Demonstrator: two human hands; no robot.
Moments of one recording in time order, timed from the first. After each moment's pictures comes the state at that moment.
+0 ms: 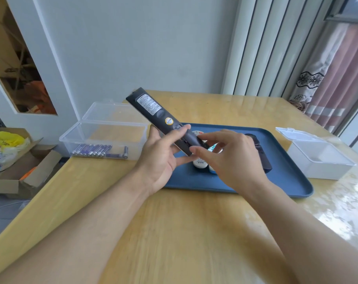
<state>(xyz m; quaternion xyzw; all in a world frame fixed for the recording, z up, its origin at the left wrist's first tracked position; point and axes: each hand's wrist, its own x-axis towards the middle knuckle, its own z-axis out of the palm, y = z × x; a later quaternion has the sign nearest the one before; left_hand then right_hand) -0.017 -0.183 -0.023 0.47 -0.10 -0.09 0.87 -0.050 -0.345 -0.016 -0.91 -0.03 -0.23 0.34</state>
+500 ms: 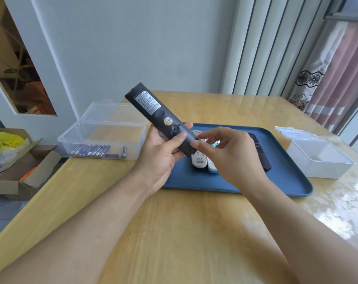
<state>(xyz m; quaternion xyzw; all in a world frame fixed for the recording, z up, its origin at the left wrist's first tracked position) -0.015 -0.185 -0.028 0.51 -0.14 -0.05 0.85 -0.050 -0.345 -0.013 -0.86 0.00 -0.20 0.46</state>
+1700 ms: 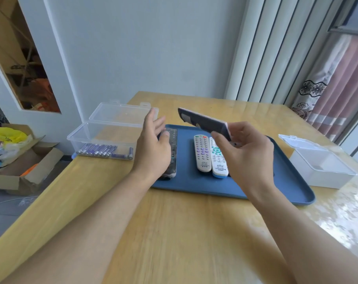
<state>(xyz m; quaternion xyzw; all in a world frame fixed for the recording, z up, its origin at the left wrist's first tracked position) 0.002 -0.164 -0.030 0.77 -0.06 0.17 0.61 -0.053 -0.344 -0.009 -0.81 0.02 -0.33 0.49</state>
